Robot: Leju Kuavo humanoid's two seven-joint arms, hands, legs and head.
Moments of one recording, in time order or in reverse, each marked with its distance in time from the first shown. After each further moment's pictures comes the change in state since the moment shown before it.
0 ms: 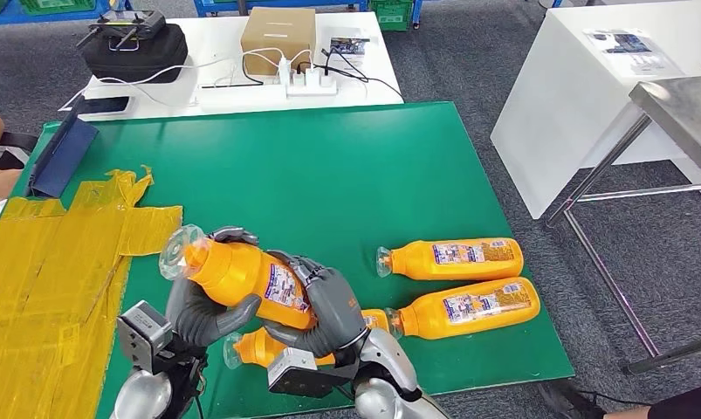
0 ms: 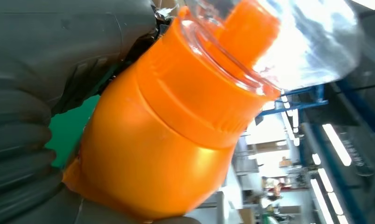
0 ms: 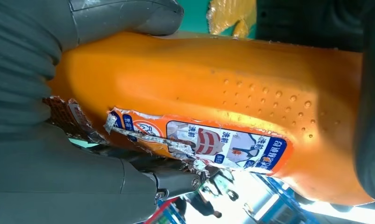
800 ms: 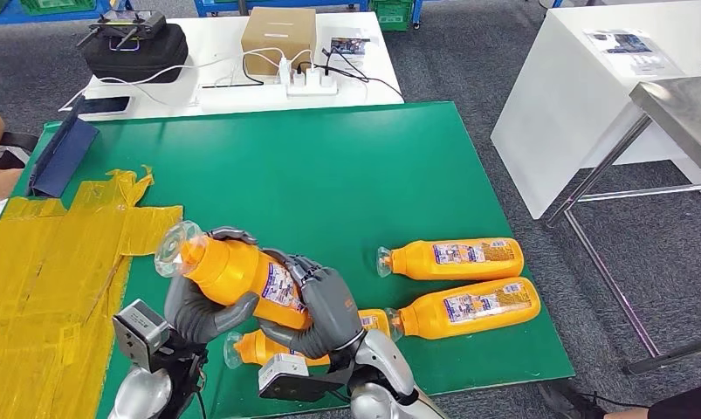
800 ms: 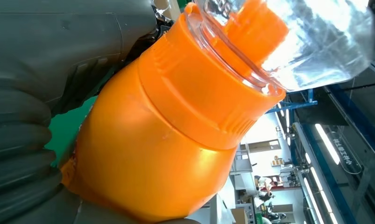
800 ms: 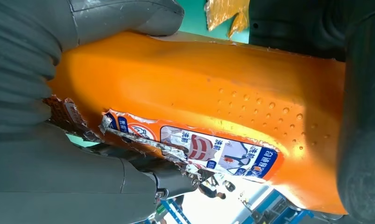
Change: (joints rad) left arm -0.015 -0.002 0.000 0.006 0.000 -0.004 0.000; right arm -0.008 0.000 0.036 -0.017 0.044 -0.047 0.039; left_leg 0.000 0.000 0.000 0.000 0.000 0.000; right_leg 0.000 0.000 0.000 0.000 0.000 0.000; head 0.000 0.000
